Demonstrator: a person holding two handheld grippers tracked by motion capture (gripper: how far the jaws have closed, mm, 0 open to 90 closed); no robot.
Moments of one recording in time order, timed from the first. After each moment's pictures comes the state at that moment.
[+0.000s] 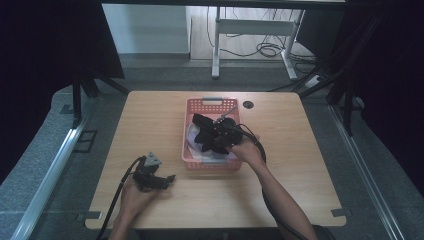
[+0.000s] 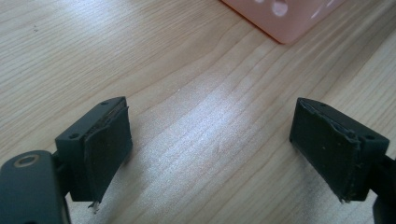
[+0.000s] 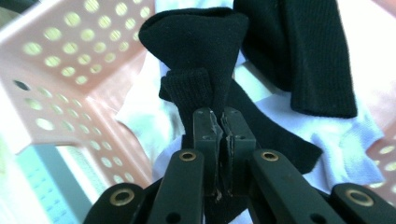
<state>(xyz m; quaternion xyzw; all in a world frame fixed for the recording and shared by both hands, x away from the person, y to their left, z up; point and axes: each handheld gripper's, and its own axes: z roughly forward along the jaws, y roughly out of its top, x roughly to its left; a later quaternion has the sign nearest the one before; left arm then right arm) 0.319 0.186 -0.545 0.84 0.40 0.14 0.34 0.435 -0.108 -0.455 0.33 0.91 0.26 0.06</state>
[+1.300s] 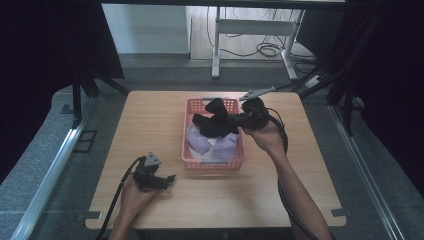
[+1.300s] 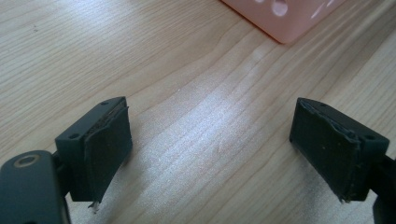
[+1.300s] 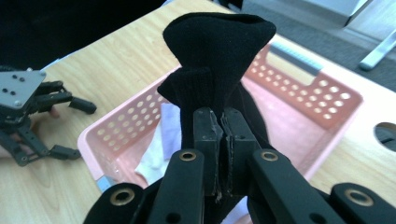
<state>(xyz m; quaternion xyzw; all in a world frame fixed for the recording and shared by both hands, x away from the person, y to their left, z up) 0.320 0.186 -0.545 0.84 0.40 0.14 0.34 0.417 -0.164 -0.361 0.33 0.84 0.41 0.12</state>
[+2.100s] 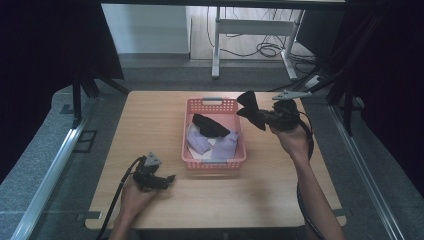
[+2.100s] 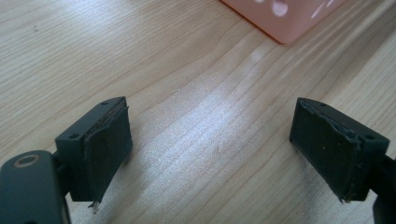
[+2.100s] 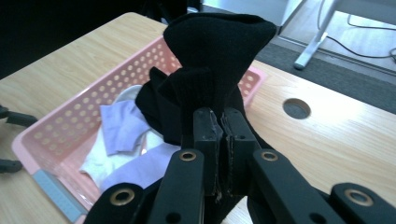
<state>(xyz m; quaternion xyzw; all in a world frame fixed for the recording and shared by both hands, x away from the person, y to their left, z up) 0.319 0.186 -0.545 0.84 0.40 0.15 0.34 0.406 -0.239 -0.357 0.40 0.79 0.42 0.20</state>
